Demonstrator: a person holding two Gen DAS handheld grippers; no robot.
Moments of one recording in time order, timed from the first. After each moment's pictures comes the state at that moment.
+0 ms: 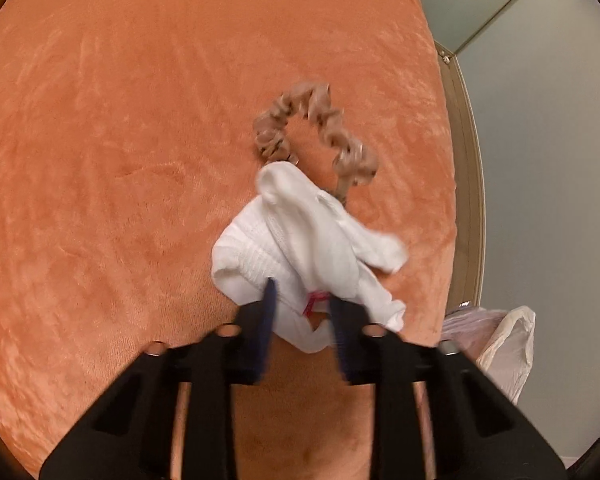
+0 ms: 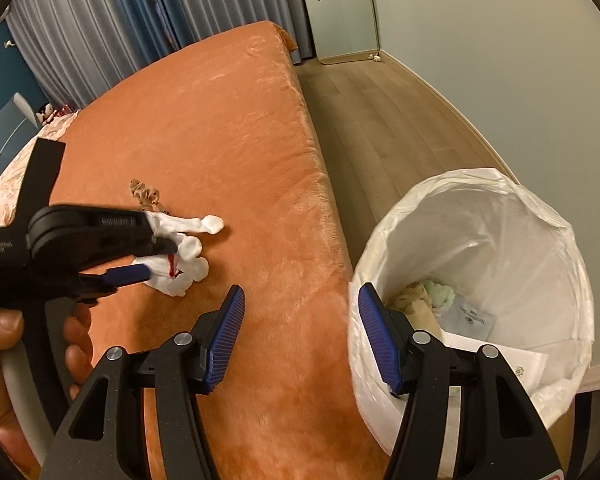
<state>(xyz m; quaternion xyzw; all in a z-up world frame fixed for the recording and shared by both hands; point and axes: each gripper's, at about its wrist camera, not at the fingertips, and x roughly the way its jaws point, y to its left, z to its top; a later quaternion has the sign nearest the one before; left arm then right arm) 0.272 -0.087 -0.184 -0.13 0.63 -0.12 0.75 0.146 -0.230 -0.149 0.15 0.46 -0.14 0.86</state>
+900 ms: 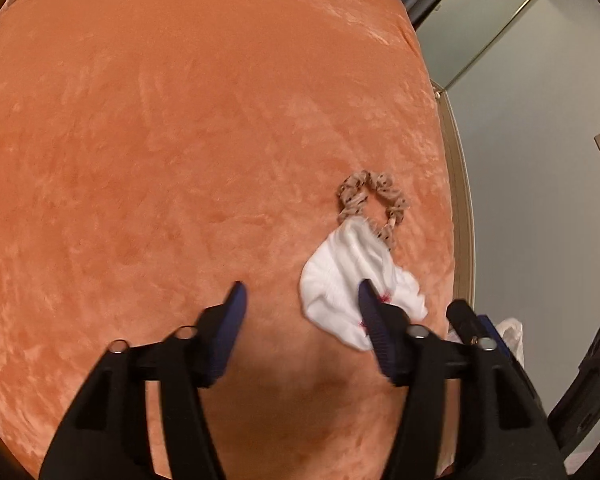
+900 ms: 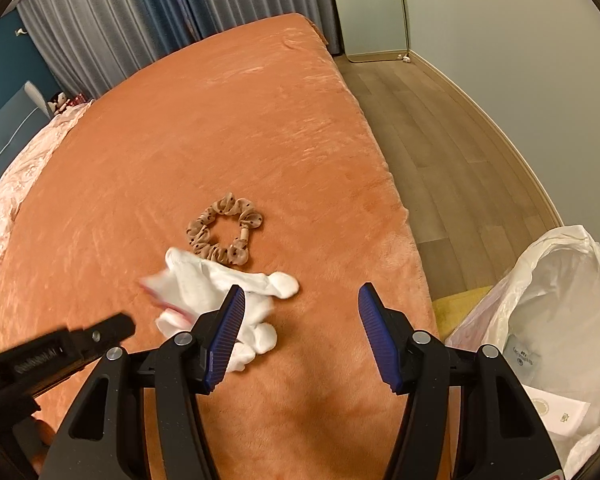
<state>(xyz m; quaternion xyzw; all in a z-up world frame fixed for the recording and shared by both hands) 0.274 -0.023 -0.149 -0.16 0.58 -0.12 0.79 0.231 -0.198 -0.158 0.15 0.47 -0.11 0.86</state>
